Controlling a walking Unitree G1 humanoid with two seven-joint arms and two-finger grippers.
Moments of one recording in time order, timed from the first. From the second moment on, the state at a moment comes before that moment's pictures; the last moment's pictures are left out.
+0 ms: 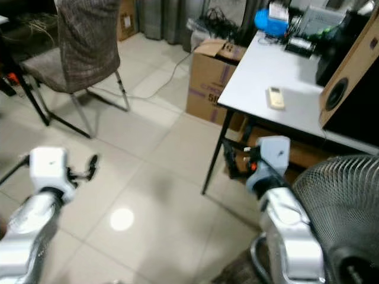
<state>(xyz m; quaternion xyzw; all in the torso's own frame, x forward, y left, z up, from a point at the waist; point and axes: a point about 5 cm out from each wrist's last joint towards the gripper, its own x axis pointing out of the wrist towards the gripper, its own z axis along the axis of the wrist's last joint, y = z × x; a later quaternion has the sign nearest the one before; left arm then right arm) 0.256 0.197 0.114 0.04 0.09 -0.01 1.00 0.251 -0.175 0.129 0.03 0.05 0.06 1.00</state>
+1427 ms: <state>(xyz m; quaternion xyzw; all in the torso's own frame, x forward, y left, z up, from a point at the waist) 0.242 0.190 0.104 0.09 0.09 -0.01 0.99 0.253 -0.171 0.094 0.06 0.09 0.02 0.99</state>
